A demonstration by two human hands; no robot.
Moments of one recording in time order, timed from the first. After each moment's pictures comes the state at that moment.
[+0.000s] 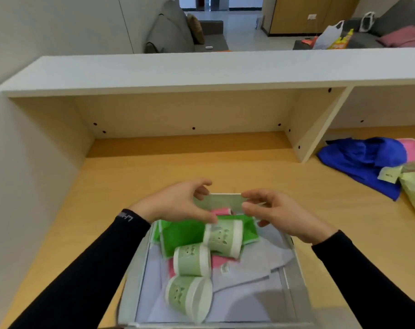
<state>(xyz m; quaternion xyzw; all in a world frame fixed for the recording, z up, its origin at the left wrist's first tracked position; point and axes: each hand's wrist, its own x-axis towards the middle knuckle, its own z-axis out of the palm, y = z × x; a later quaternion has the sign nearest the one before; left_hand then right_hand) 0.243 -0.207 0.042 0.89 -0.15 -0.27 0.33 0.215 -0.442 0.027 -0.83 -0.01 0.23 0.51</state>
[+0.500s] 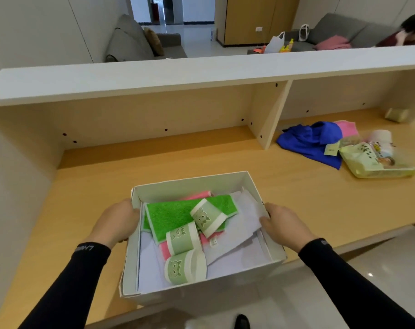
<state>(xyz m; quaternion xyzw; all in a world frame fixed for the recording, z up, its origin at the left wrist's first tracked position) 0.200 -0.129 -0.018 0.98 0.03 -0.10 0.16 0.123 -0.473 -0.015 -0.96 0.08 0.11 0.23</state>
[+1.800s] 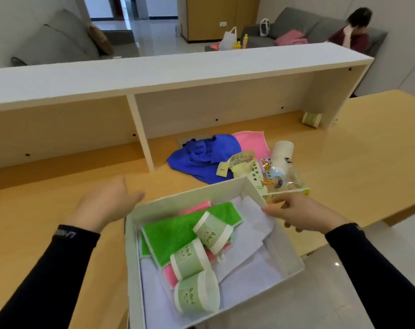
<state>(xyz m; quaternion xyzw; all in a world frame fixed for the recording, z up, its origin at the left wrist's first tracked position) 0.272 -0.564 0.032 0.99 -0.01 -0.12 0.09 0.159 -0.926 0.020 -0.91 0.18 0.18 0.32</state>
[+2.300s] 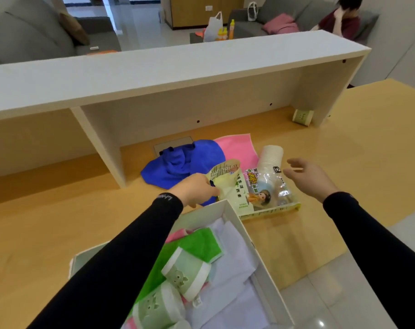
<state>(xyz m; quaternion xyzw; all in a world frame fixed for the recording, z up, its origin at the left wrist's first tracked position) 0.345 -0.785 -0.001 0.90 -0.17 -0.32 0.25 0.264 -1.047 -0.009 -0.89 0.27 -0.03 0.38</state>
